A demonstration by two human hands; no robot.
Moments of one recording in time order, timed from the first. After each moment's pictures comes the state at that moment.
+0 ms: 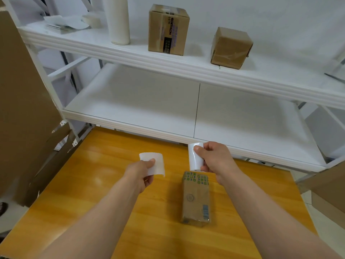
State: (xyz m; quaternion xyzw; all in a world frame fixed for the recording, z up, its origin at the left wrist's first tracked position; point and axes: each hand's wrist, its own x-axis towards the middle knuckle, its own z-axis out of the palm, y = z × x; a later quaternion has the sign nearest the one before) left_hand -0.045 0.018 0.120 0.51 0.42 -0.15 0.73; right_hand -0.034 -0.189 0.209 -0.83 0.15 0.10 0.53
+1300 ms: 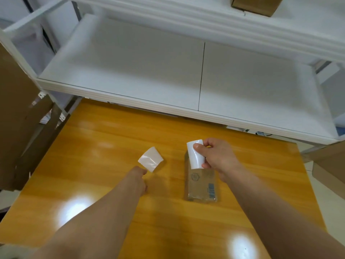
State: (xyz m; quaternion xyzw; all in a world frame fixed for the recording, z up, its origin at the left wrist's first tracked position) left_hand -0.044 0.023 0.003 0.42 0.60 -0.25 0.63; right_hand -0.022 -0.182 0.135 -0.83 0.21 0.17 0.48
